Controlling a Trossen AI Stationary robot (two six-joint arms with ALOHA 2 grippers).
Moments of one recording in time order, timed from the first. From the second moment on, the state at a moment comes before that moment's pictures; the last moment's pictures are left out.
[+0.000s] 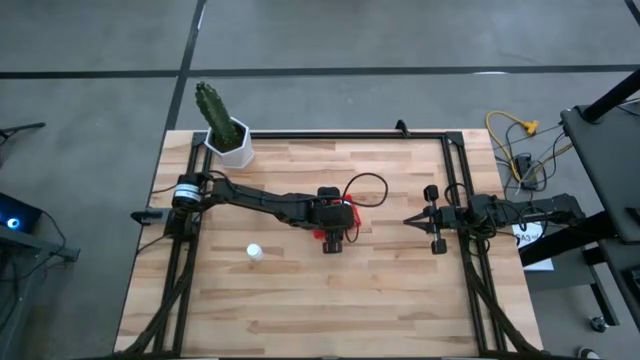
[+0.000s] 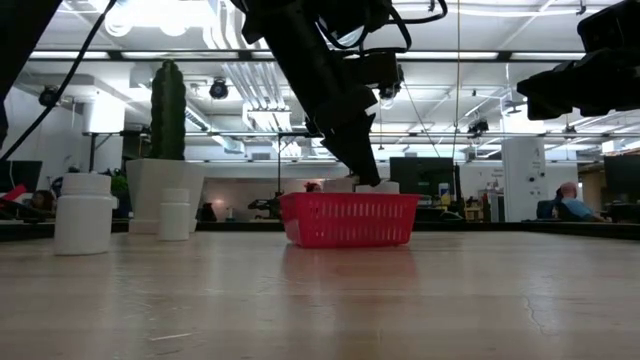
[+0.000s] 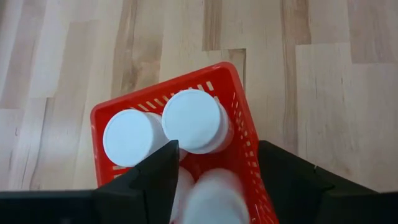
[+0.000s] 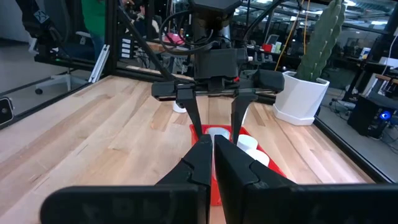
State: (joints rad) left arm -0.06 1.98 1.53 -0.50 -0.27 0.01; right arm 0.12 0.06 0.01 0.01 0.05 -0.13
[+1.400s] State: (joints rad) left arm -0.06 1.91 1.53 -0.82 -0.27 0.23; right arm 0.12 0.07 0.01 0.01 0.05 -0.13
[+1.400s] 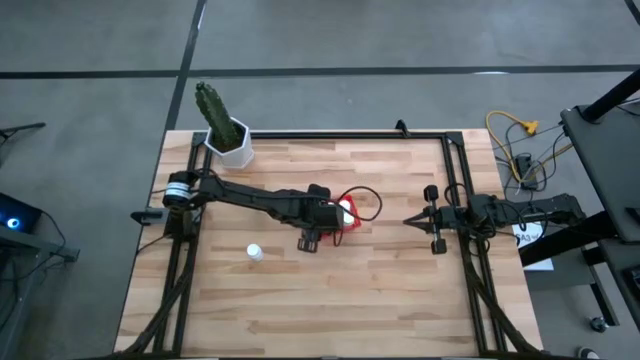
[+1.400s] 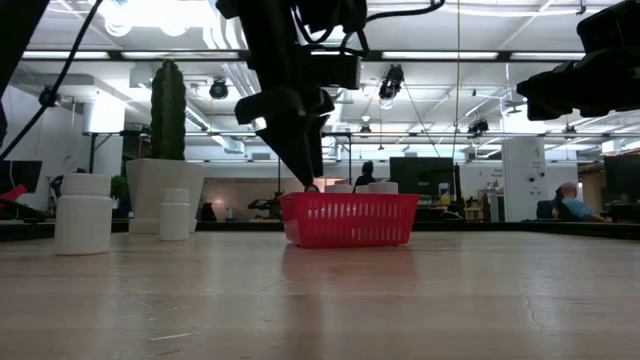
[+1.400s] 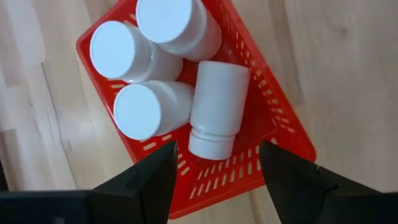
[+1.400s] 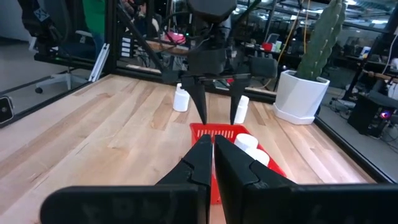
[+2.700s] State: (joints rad) left arm 0.00 1.92 1.45 -0.73 -0.19 0.27; right arm 0.12 0.07 0.01 0.01 0.05 -0.13
